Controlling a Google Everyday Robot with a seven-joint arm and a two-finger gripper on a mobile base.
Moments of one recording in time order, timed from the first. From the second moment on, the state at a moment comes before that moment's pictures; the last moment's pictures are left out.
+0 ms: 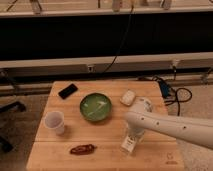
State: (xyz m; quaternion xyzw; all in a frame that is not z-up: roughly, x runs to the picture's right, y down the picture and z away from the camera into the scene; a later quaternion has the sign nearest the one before) arm 0.154 0.273 0.774 -0.32 -0.13 -0.41 0.85
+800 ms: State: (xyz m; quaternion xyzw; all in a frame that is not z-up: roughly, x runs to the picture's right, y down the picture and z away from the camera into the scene) arm 0.140 0.212 0.778 -0.32 -0.12 -0.42 0.84
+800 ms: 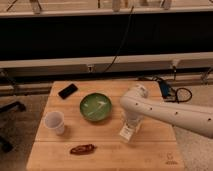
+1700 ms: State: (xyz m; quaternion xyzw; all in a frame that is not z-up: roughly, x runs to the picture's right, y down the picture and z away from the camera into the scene) arm 0.104 0.148 0.791 -0.31 -0.11 -0.47 0.82
